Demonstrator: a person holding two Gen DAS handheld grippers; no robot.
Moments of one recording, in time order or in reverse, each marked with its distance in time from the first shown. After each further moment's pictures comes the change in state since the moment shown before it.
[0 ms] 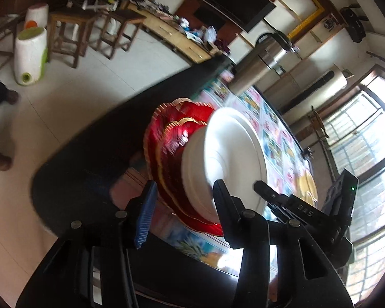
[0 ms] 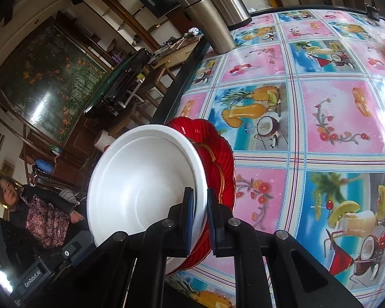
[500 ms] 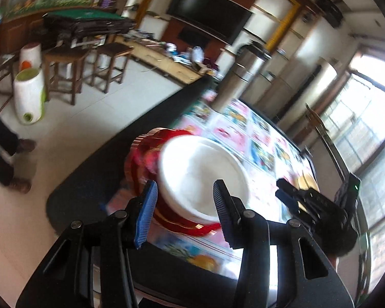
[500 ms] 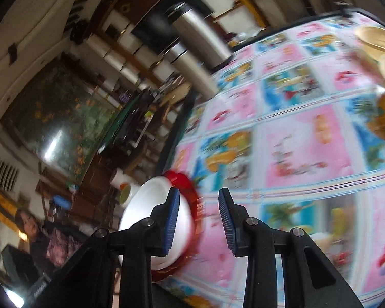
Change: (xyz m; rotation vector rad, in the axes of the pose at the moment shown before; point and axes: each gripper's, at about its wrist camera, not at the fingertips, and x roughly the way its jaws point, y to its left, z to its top) left arm -0.034 -0.048 -0.010 0.170 -0.110 0.006; right arm -0.078 -0.068 0.020 0.140 -0.198 0.088
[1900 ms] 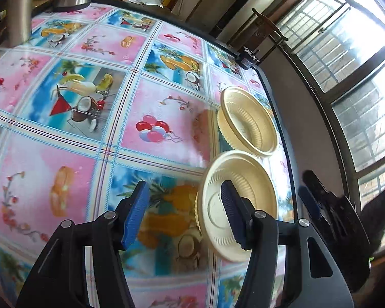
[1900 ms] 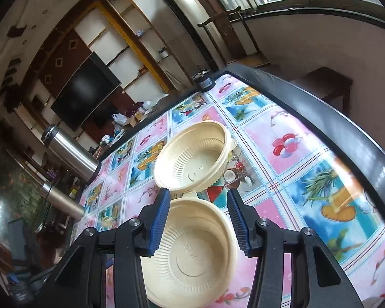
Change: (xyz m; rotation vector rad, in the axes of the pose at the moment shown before) left arm 0.282 -0.350 -0.050 0.206 0.446 -0.213; right arm -0.161 -0.266 0.161 0.164 -0.332 -0.422
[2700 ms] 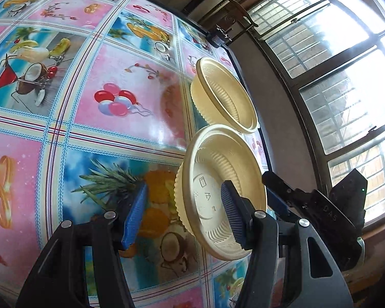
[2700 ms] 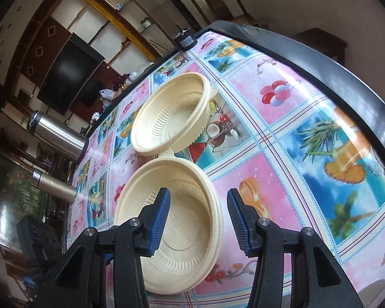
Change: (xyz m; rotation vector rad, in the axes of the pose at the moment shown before) left arm 0.034 0.009 -0.009 0.037 0.109 -0.249; right arm 0.028 -0.017 -0.022 0.092 0.218 -0.021
